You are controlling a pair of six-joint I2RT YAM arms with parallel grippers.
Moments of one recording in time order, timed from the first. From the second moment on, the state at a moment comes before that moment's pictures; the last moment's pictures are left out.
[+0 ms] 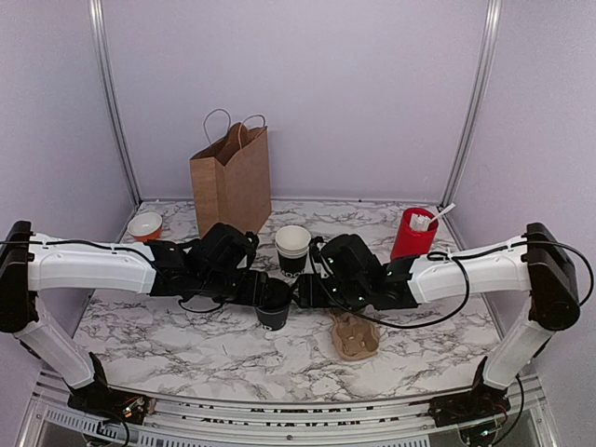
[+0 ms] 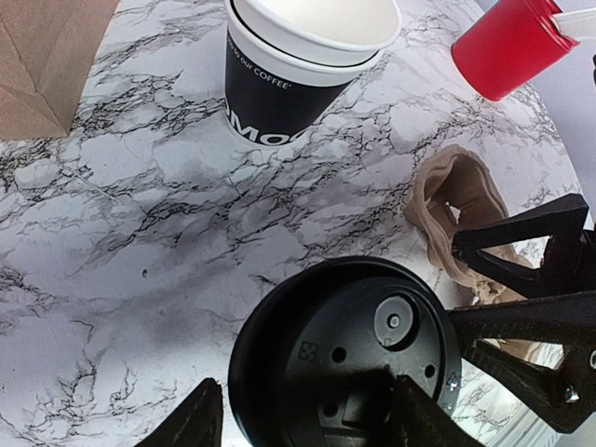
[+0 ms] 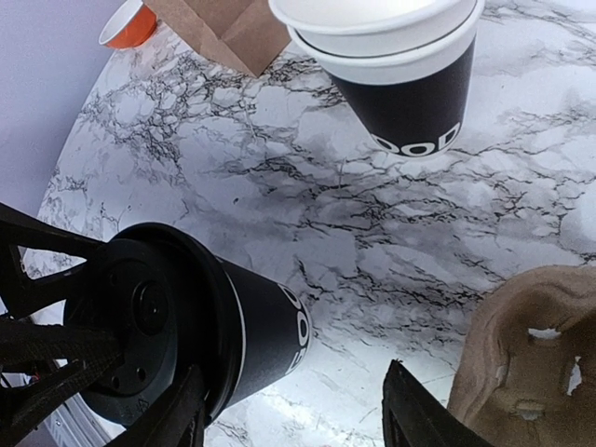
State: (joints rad) left arm -0.99 1.55 1.02 -0.31 -0.14 -0.67; right arm 1.01 1.65 0.98 -0.06 0.08 0.71
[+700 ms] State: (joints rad) left arm -0.99 1.54 1.02 -0.31 -0.14 -0.67; right arm 1.00 1.67 1.05 -0.11 0.07 0.72
